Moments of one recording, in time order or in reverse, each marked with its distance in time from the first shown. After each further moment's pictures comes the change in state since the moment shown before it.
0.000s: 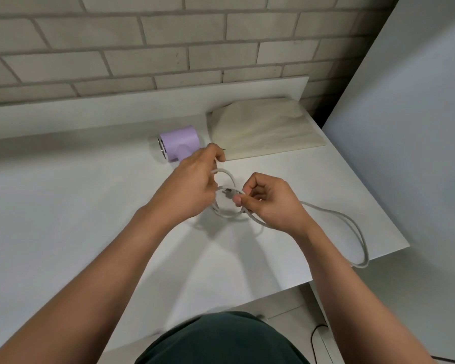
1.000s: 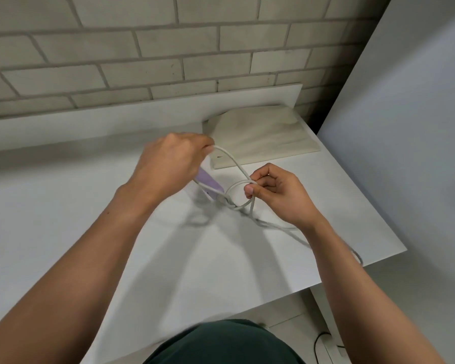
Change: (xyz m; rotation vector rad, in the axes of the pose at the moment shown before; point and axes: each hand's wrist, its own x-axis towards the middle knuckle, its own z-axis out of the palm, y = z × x) left_hand 0.032 0.005 -0.038 0.443 0.133 0.139; right_hand 0.011 0.002 -0.035 0.094 0.053 -0.028
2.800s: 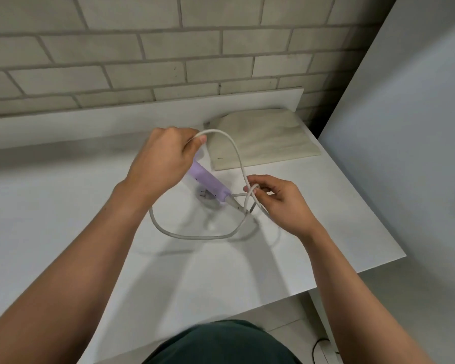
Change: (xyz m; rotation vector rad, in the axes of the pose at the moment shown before) left_hand 0.003 -0.006 -0.003 -0.217 0.100 -0.142; right_hand -0.005 0.014 -0.002 -0.172 0.032 -0.057
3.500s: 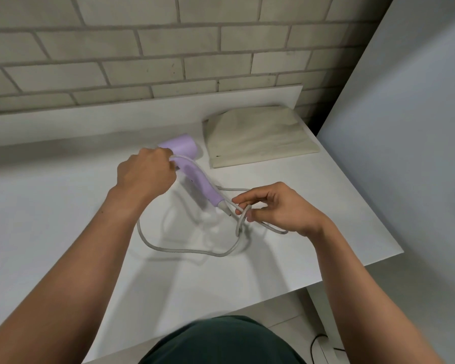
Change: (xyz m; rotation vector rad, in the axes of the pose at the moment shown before) left_hand -0.013 -0.033 0.017 0.345 -0.250 -0.384; right_hand -0.010 -0.024 -0.012 -0.012 -0.374 0.042
